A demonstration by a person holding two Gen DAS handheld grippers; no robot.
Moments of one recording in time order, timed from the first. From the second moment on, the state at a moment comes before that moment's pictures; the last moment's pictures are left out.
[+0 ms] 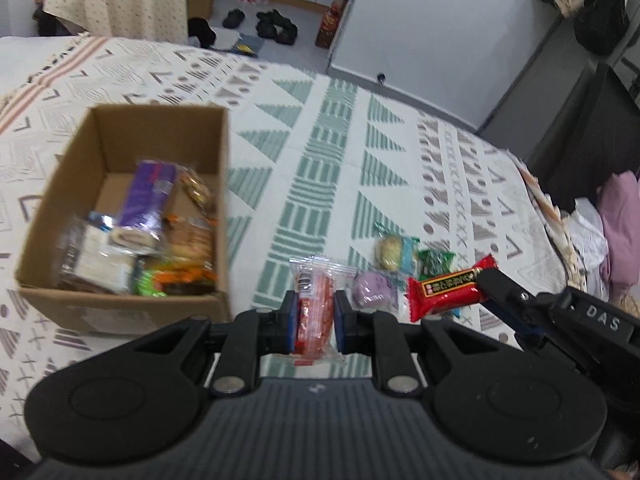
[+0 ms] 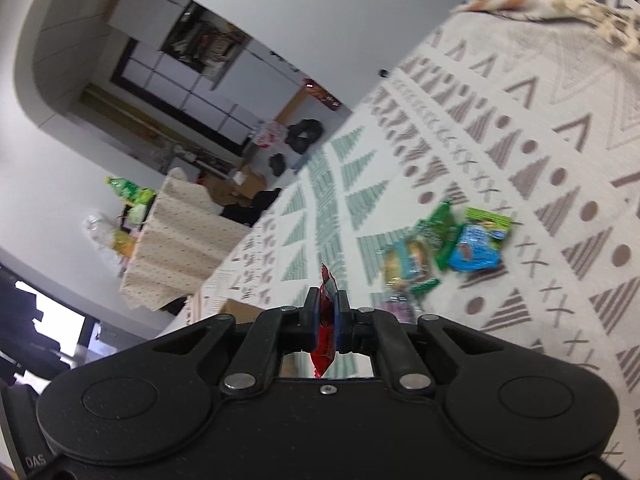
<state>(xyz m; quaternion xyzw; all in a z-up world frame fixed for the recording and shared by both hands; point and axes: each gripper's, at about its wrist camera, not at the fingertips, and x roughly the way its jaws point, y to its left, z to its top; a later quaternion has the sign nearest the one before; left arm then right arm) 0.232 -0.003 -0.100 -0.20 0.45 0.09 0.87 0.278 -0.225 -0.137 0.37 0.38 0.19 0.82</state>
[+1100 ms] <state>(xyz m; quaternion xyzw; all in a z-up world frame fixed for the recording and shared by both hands) 0.202 0.133 -0.083 -0.26 0.40 0.17 0.86 0.254 -0.100 -0.092 0.29 0.32 0.36 0.83</state>
